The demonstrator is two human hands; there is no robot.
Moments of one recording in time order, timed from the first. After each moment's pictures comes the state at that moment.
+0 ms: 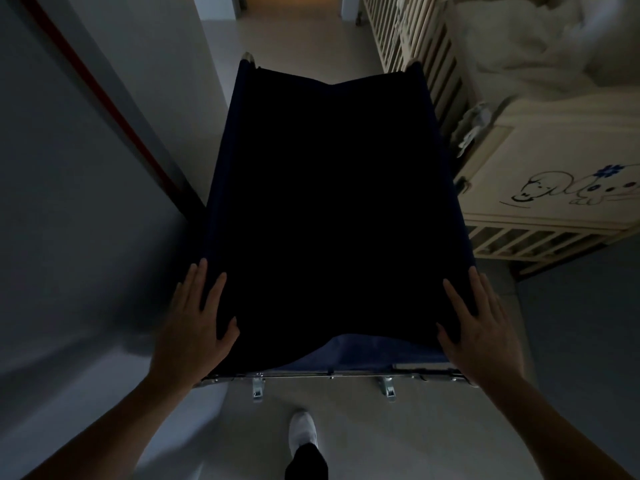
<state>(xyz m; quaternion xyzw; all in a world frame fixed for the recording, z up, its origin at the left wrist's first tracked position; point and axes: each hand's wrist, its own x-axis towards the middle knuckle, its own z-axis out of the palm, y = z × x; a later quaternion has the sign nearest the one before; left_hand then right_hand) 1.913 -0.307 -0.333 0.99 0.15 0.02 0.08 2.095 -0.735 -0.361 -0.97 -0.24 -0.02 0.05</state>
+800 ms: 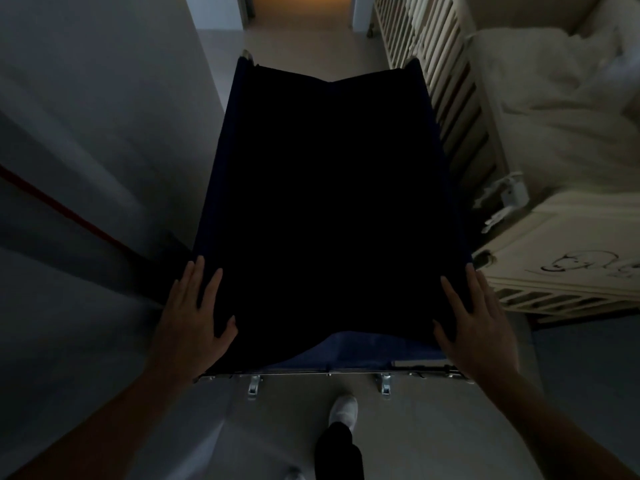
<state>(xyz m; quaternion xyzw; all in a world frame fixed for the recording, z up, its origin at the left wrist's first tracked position) 2.082 -0.225 -0.358 0.98 0.15 0.08 0.07 2.281 -0.654 -0.366 -0.96 -0.27 -0.03 0.05</state>
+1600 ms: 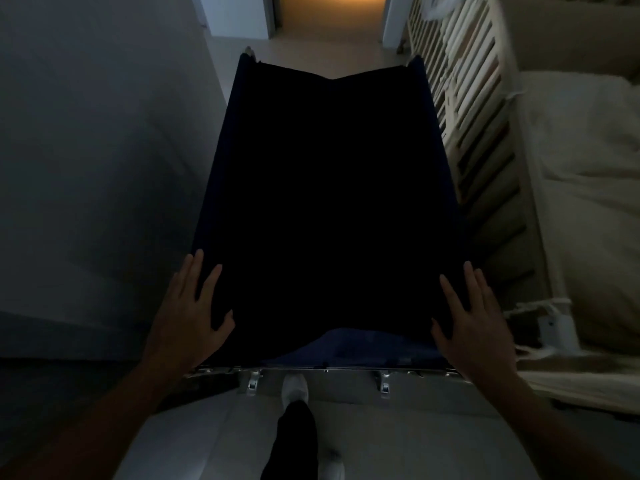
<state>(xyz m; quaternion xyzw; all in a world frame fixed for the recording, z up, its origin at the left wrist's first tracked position) 2.259 -0.159 -0.350 0.98 0.18 0.08 0.06 2.494 -0.570 -0.366 -0.95 -0.31 -0.04 0.05</state>
